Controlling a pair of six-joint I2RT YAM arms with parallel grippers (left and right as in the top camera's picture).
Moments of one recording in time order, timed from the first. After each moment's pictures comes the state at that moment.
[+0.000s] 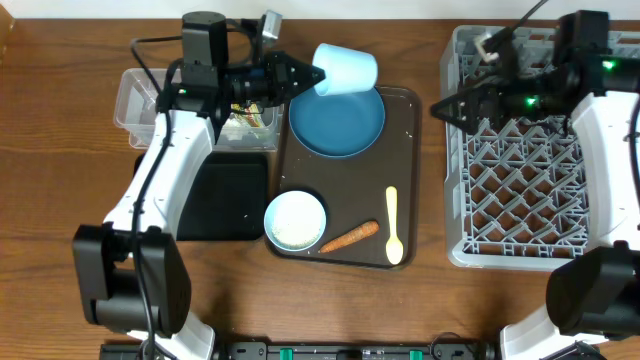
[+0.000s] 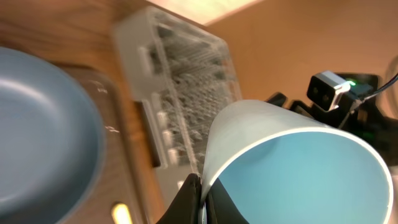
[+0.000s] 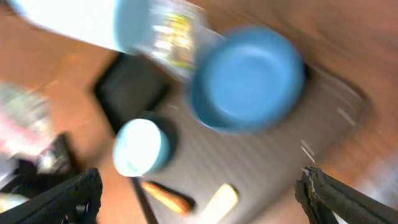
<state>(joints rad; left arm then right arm) -0.12 1.77 1.42 -0.21 1.08 -0.65 -0.07 1.77 1.72 -1.16 -0.98 -0.51</state>
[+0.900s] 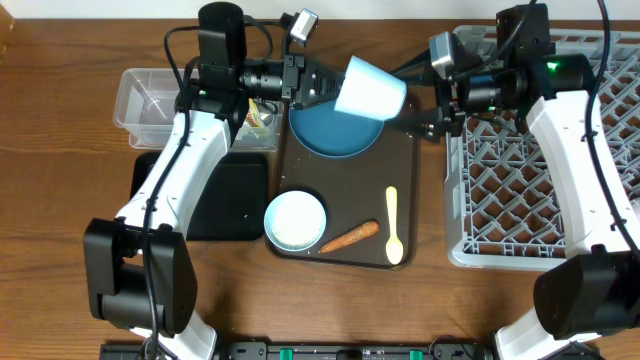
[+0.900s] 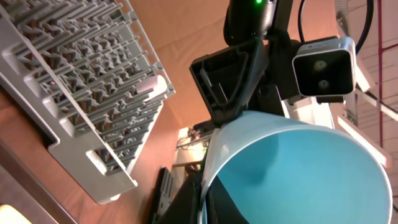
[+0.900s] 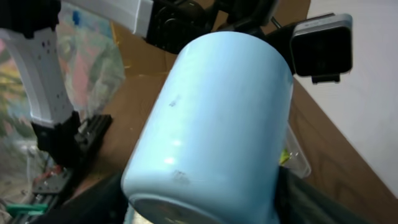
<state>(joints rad) -0.19 1.78 1.42 0.05 1.46 -0.85 0.10 1.77 1.72 -1.04 -1.40 -1.06</state>
